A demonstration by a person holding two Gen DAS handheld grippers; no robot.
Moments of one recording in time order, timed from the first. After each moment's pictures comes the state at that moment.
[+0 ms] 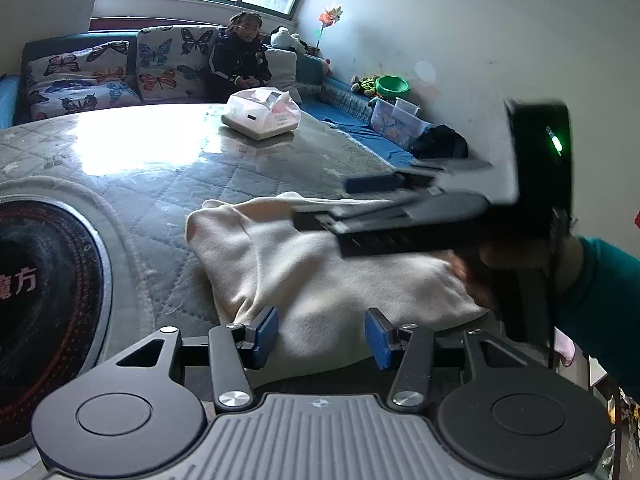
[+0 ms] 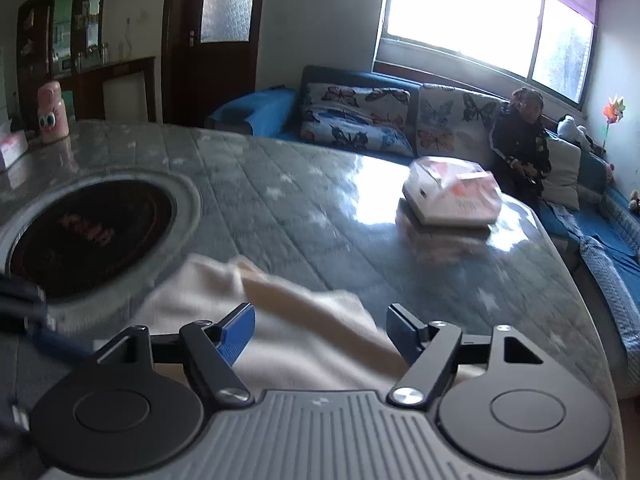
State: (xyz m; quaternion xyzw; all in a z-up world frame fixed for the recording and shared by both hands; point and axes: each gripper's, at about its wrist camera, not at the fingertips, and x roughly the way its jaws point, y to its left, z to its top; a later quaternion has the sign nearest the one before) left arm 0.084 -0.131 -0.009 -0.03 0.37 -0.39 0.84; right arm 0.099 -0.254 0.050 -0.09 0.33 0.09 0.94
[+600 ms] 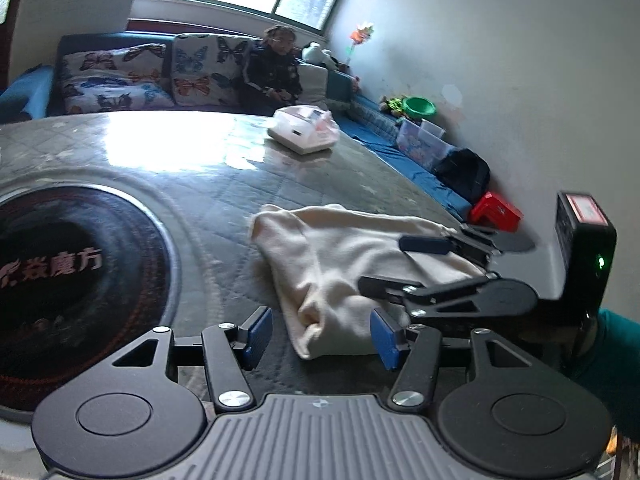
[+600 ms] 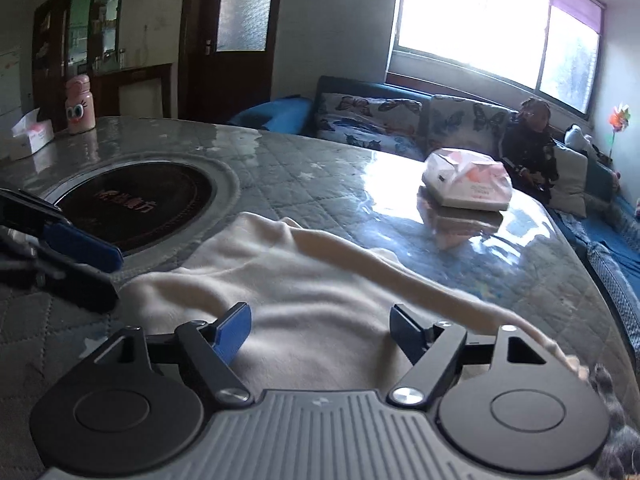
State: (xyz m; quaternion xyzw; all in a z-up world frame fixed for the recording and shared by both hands) left arm 0.082 -0.084 -0.002 -0.06 0.36 -0.35 0.86; right arm 0.052 -0.244 0.036 -0.08 0.31 0.11 0.94
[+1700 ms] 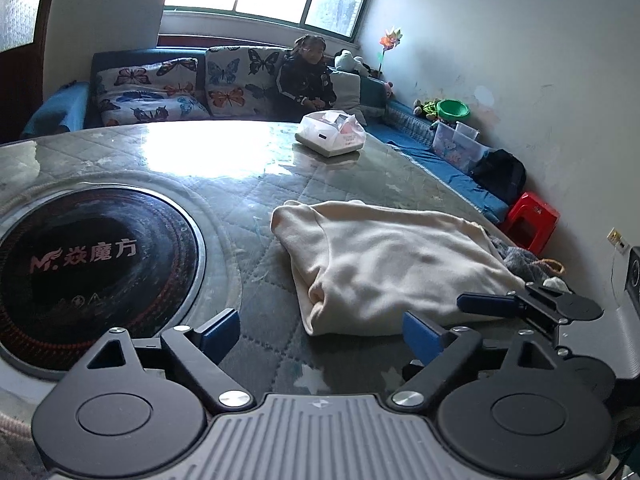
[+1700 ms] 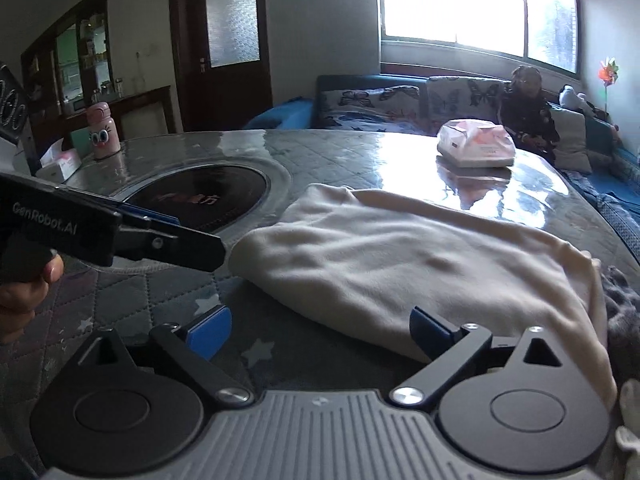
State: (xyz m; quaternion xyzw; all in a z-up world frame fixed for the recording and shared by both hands) left arm 0.043 -0.090 0.004 -0.02 0.35 -0.30 0.89; right arm -0.025 -0.219 0.043 -0.01 0.32 0.11 0.94
